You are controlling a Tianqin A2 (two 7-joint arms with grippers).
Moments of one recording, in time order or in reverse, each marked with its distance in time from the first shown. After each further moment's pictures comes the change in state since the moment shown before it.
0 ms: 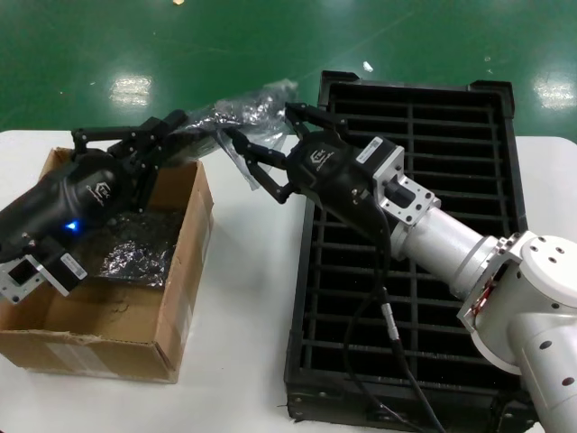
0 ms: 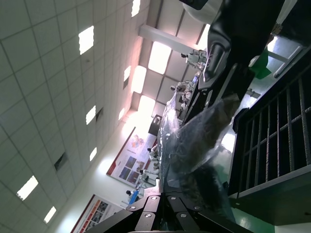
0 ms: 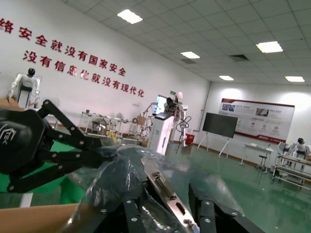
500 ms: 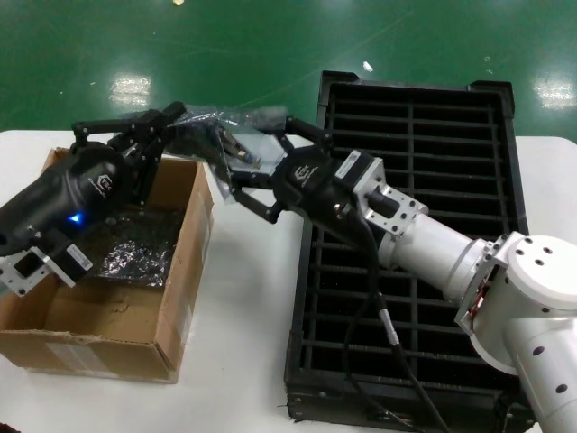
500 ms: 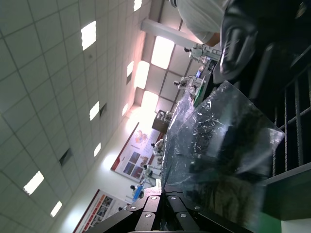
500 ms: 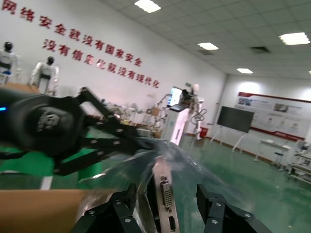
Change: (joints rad) left arm -0.016 0.017 -0.006 0.010 0.003 -0.030 0.019; right arm -0.009 0.010 -0.055 0.044 -0.090 0.006 0.070
